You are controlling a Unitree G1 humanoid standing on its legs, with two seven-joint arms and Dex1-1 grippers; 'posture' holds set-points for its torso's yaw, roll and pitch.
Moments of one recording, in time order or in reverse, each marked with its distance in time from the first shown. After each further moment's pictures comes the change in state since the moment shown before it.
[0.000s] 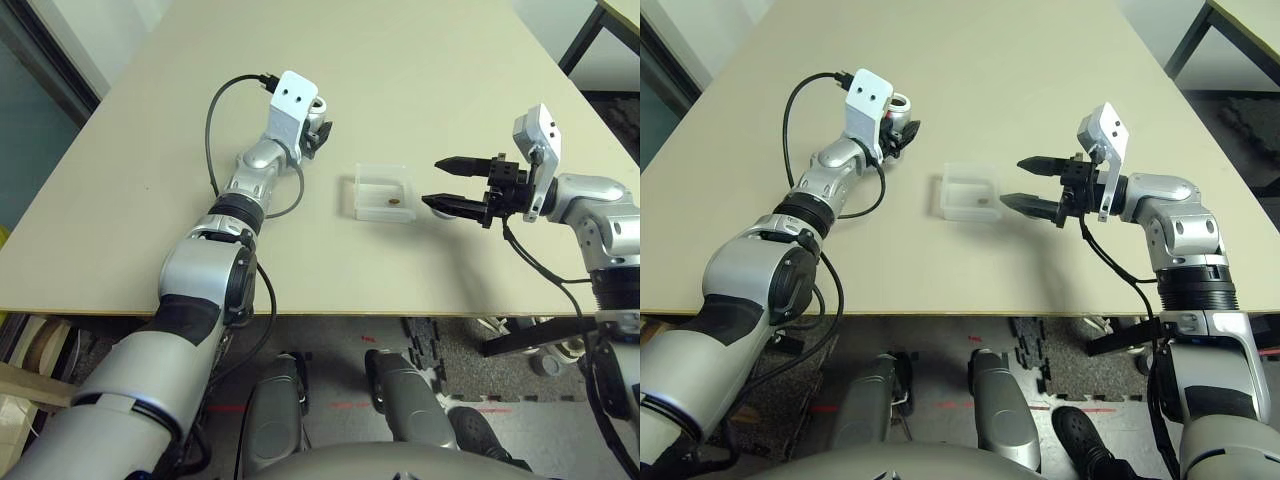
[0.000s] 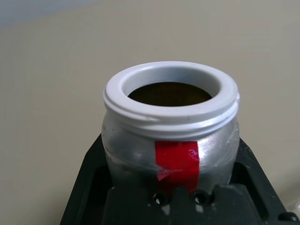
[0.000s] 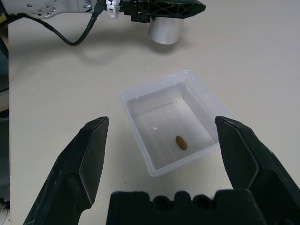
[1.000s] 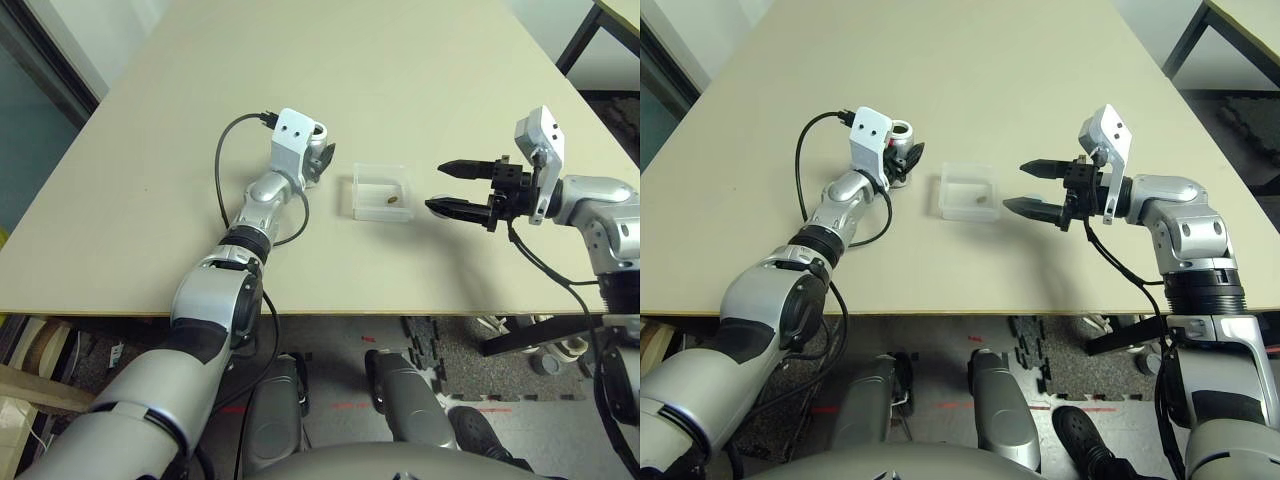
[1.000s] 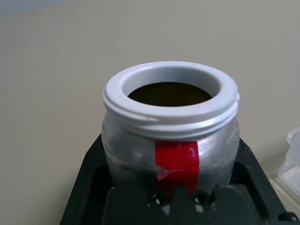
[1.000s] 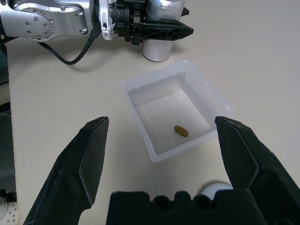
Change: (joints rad) left arm 0.117 -0.039 -0.038 -0.007 0.016 -0.096 0.058; right arm 0.023 -0.029 0.000 -0.049 0.001 0.033 -0.003
